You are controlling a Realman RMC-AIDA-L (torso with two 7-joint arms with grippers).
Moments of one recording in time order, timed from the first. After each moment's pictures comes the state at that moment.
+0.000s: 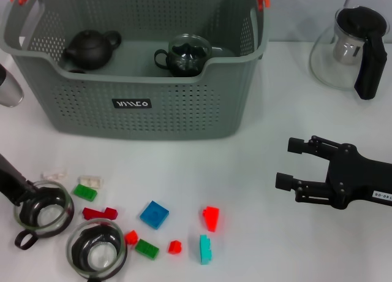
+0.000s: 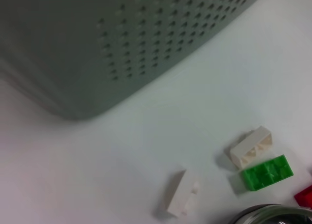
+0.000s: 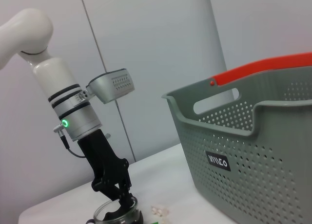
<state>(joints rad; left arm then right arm) -0.45 -2.12 0.99 1.35 2.86 1.64 -2.14 0.39 2.08 -0.83 -0.58 -1.77 -1.63 1.24</state>
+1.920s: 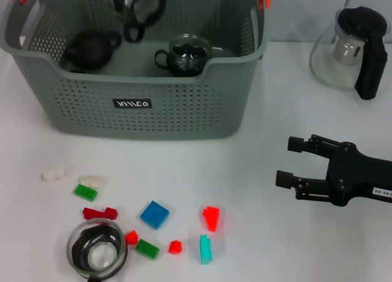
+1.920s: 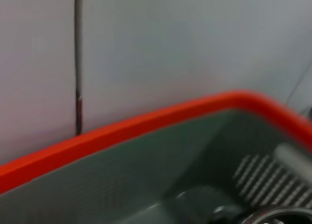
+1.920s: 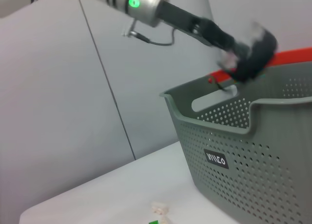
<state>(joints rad) -0.96 -1.90 0.83 0.98 2.54 1.36 -2.45 0.40 2.07 -0.83 -0.57 -1.78 -1.63 1.26</state>
